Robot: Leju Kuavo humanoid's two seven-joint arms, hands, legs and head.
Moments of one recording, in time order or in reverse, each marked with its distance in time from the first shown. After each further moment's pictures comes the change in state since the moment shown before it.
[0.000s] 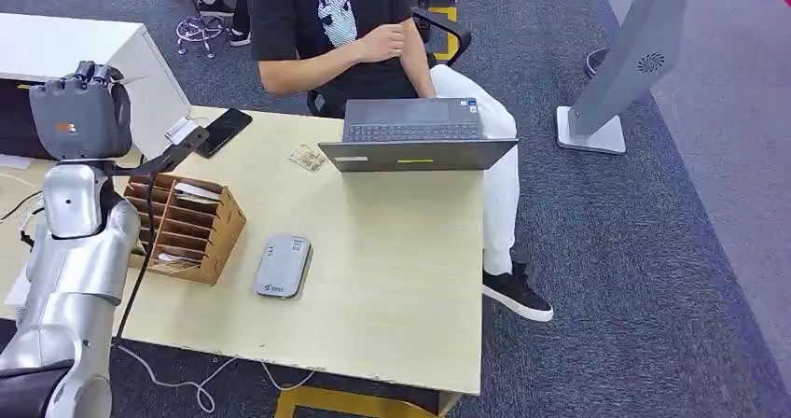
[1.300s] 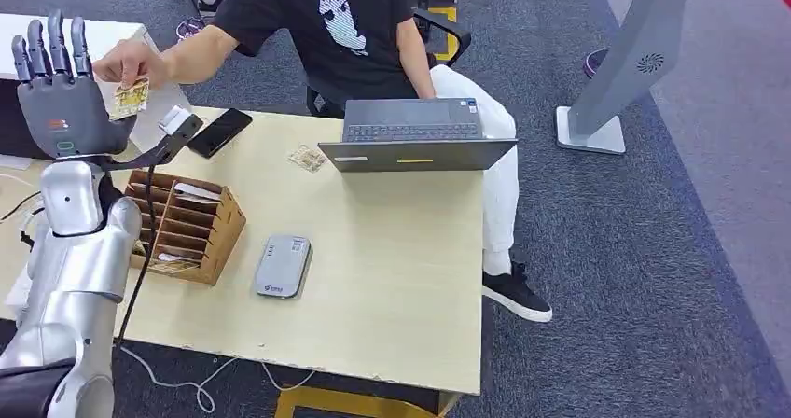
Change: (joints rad) left arm -0.006 -0.006 -0.002 -0.016 -0.009 0.000 0.083; right arm -0.002 0.000 0.002 0.000 -0.003 0.000 0.012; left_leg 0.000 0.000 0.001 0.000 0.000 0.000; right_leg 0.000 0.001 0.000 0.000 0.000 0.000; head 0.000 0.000
